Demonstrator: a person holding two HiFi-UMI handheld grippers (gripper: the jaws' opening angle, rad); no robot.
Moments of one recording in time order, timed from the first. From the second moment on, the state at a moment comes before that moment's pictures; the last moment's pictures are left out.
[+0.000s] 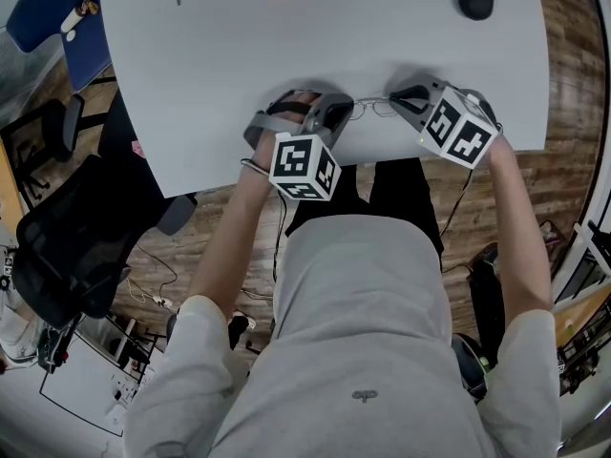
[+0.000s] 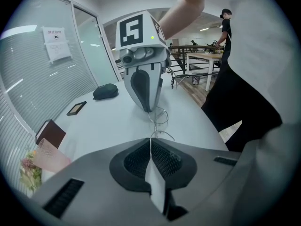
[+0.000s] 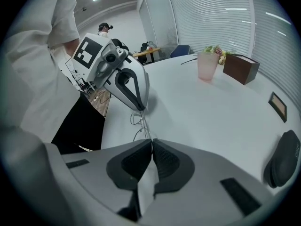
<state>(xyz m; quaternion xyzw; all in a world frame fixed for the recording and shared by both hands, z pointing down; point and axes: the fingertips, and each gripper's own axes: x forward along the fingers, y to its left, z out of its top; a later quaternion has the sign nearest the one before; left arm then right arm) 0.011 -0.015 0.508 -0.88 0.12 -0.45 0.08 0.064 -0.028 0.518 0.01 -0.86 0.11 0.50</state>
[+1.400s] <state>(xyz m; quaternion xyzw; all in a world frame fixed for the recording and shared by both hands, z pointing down) 0.000 -0.014 0.522 -0.88 0.11 -0.45 0.05 0.062 -0.027 0.528 0.05 -0.85 0.13 0.50</state>
